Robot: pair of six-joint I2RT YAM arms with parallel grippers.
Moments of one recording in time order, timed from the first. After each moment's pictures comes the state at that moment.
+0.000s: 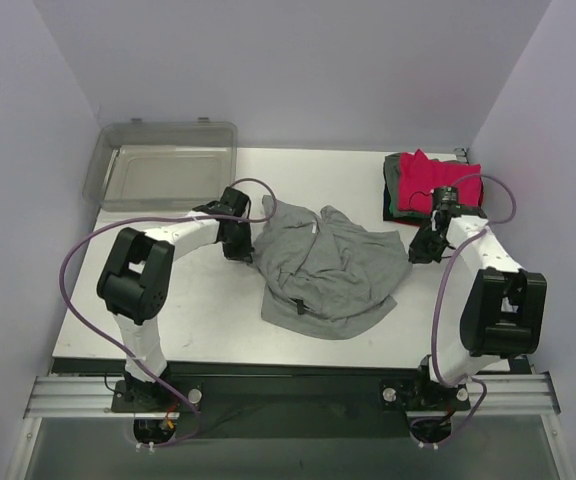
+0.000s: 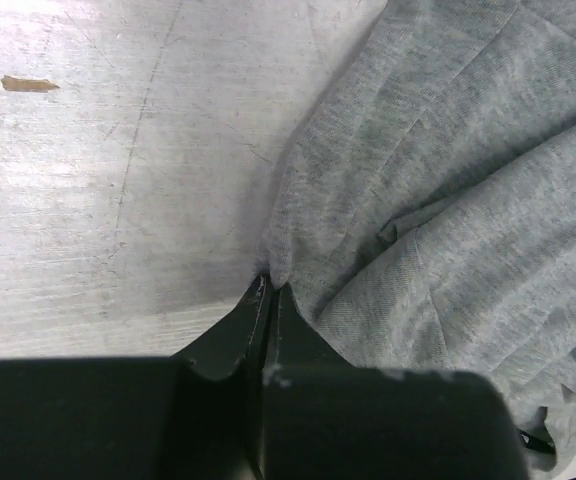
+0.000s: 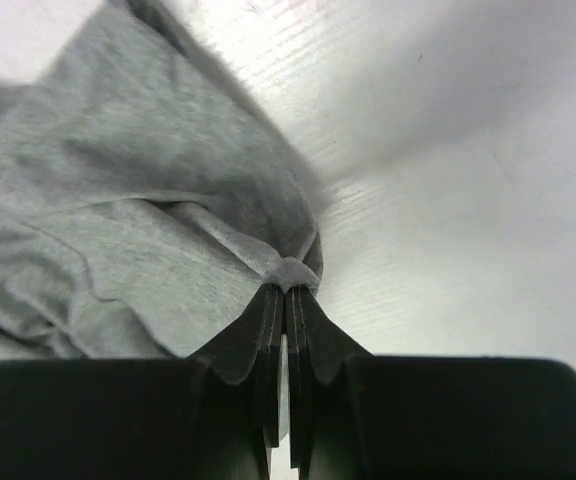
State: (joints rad) left arm -0.44 1.90 1.25 -0.49 0.05 -0.55; right arm -0.08 1.58 1.05 -0.71 0.03 0.47
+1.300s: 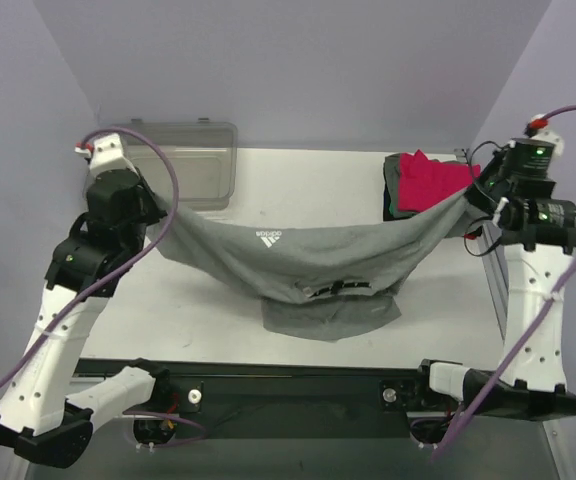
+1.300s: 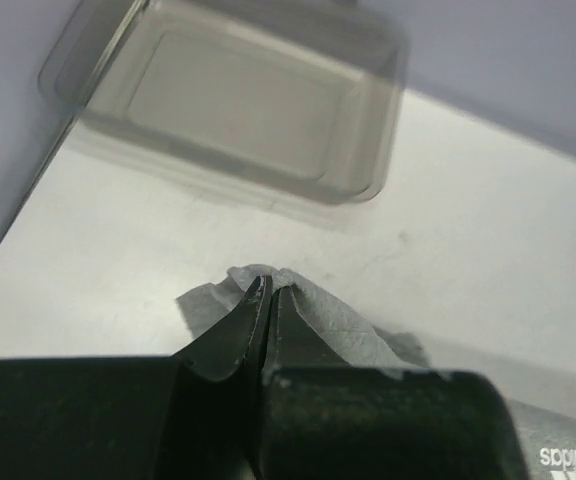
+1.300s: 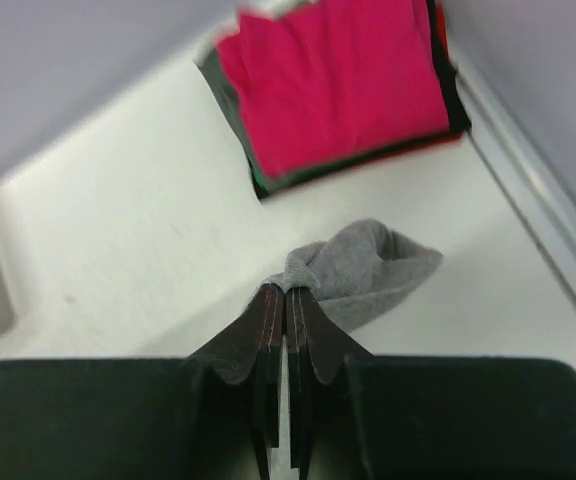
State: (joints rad) left arm -0.39 1.04 1.48 -0.77 -0.54 -0.44; right arm -0.11 1.22 1.72 -1.01 0.16 0.41
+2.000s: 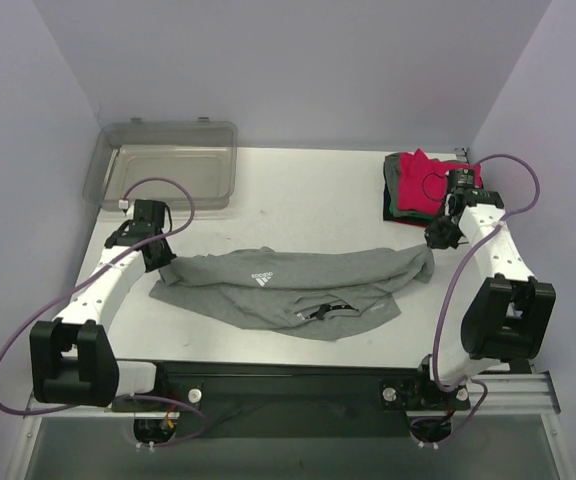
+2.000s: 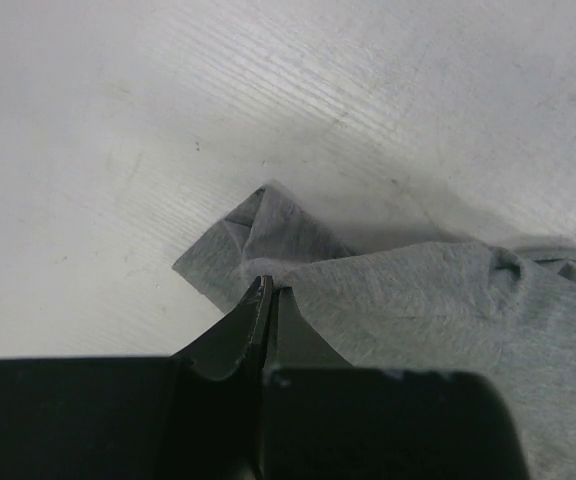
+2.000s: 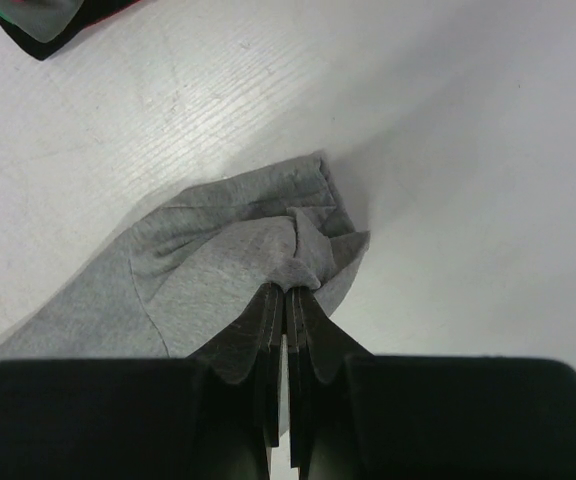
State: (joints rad) left arm -0.10 1.29 0.93 -0.67 -0.33 -0.49; right arm -0.12 1.52 1.22 -0.86 0.15 0.47
